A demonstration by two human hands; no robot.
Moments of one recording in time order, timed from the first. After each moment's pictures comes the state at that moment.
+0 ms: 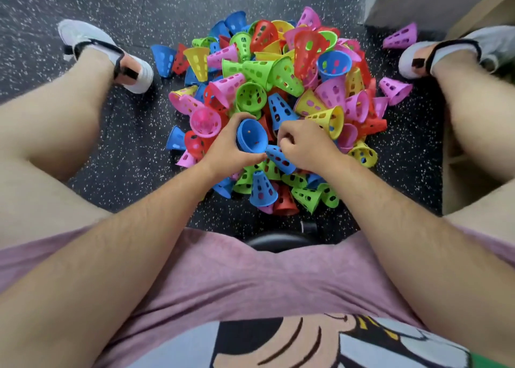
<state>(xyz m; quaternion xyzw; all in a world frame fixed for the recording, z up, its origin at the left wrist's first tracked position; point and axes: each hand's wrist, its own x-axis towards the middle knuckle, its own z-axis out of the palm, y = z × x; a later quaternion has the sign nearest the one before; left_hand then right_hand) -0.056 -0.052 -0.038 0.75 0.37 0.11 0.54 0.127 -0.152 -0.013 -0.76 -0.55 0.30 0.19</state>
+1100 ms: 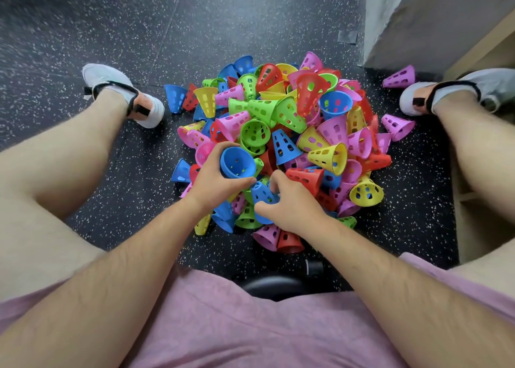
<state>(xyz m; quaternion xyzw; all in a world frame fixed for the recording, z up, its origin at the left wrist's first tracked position) -0.072 -0.039 -0.031 0.70 0.43 0.18 0.54 0.076 -0.171 -0.003 -0.77 -0.45 0.40 0.21</state>
